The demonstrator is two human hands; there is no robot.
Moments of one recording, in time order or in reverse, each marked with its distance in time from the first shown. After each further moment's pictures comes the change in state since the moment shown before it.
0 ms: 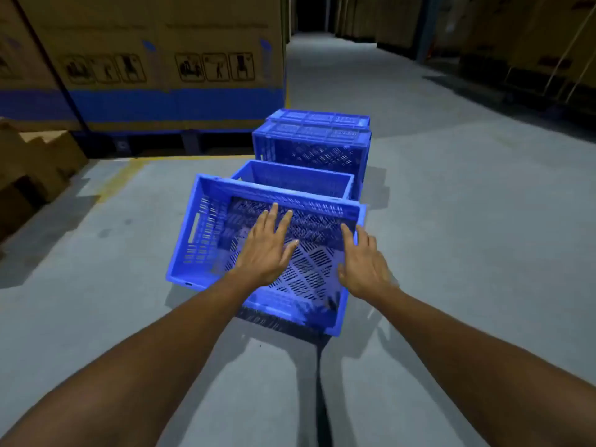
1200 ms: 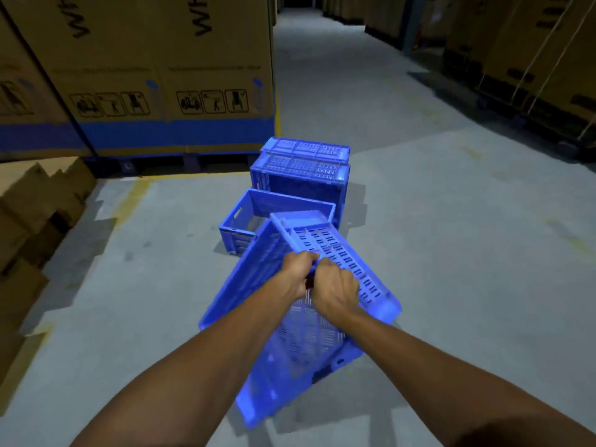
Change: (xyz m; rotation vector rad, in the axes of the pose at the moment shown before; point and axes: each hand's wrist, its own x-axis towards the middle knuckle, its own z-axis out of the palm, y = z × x) left_hand 0.030 0.159 -0.229 -1.495 -0.271 -0.985; right_hand -0.057 -0.107 -0.283 0.088 -0.169 0.231
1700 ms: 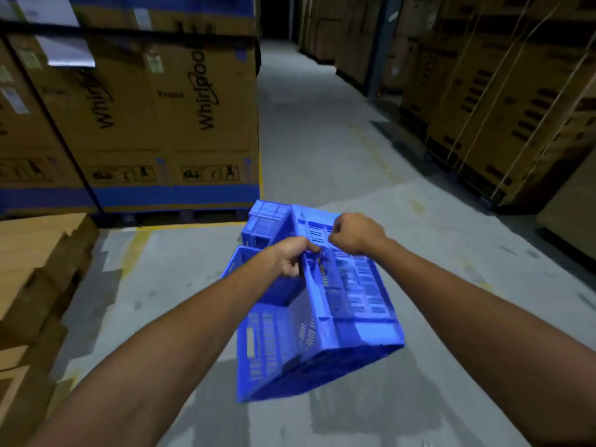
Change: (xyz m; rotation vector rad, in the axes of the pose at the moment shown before) left_hand -0.310 0.350 0.047 0.196 -0.402 -0.121; right_hand -0.035 -0.073 -0.511 -0.049 -0.070 -0.051
